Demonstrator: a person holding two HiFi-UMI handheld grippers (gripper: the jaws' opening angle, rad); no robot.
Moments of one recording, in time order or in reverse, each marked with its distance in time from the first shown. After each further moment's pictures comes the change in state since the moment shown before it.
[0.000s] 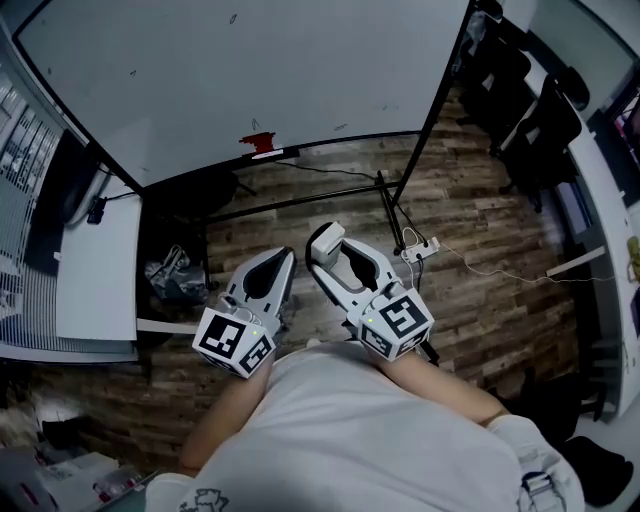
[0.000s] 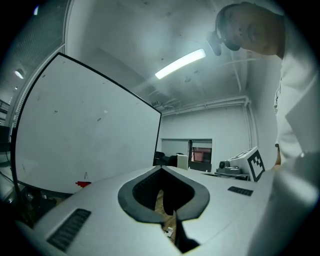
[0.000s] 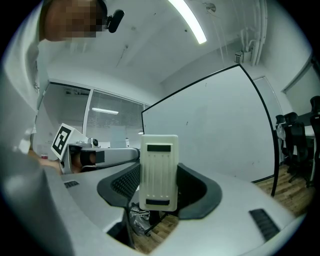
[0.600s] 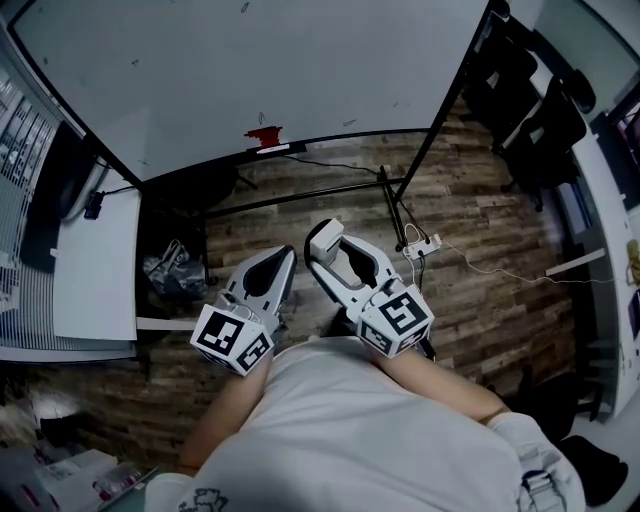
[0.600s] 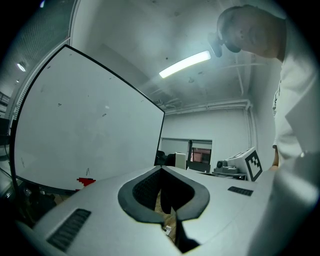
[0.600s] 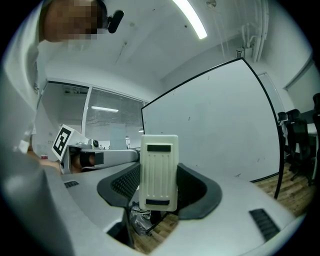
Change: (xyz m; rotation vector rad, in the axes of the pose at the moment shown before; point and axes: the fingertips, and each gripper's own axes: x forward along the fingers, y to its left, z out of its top) left arm -0.005 0.034 -0.008 -0.038 0.014 -0.009; right arm 0.036 0.005 -0.011 0.005 0.021 0.018
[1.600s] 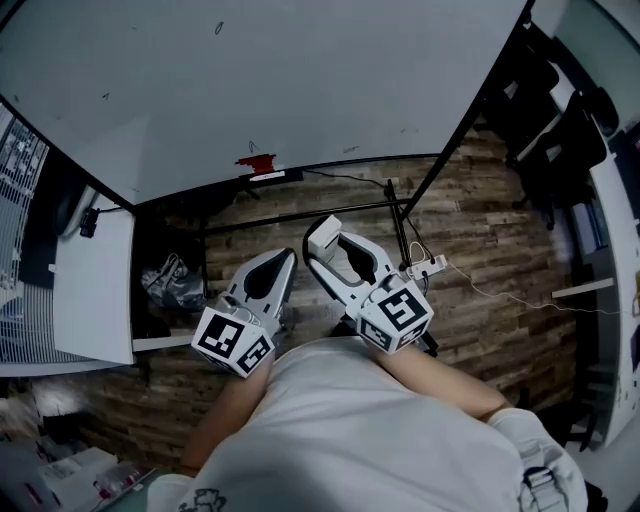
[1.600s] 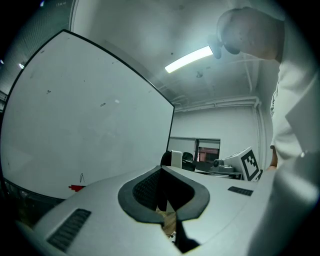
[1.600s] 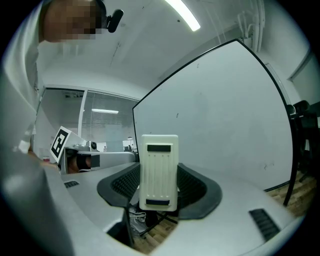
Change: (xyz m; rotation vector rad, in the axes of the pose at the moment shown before) left arm 0.126 0.070 0.002 -0.012 0.010 0.045; right arm 0.079 -0.128 0.014 0.024 0.013 0.056
